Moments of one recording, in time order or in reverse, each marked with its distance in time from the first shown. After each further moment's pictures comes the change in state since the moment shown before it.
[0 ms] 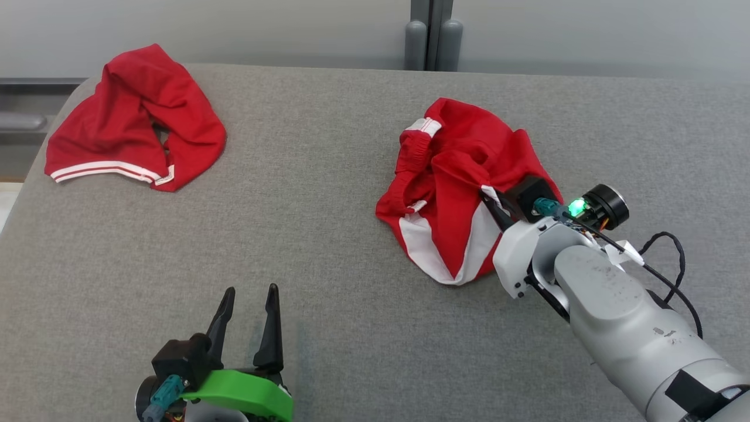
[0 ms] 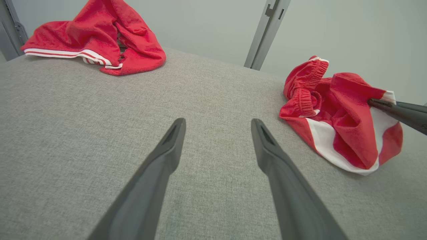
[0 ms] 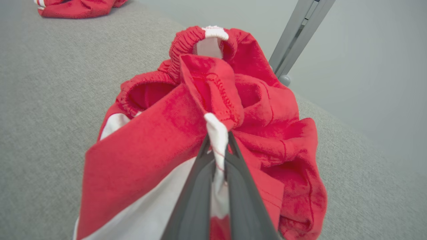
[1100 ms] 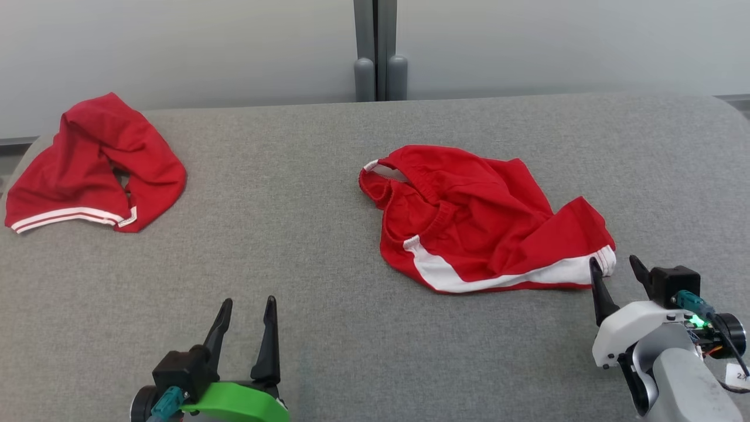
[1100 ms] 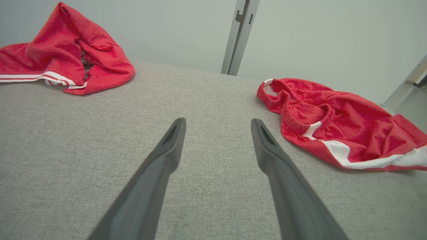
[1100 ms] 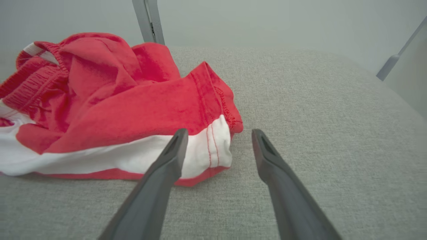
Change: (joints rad) left arm 0.036 0.000 0.025 -0.006 0.054 -0.023 0.000; right arm 0.458 -0.002 -0.708 -0.285 -0.129 0.000 -0.012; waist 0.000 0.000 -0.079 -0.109
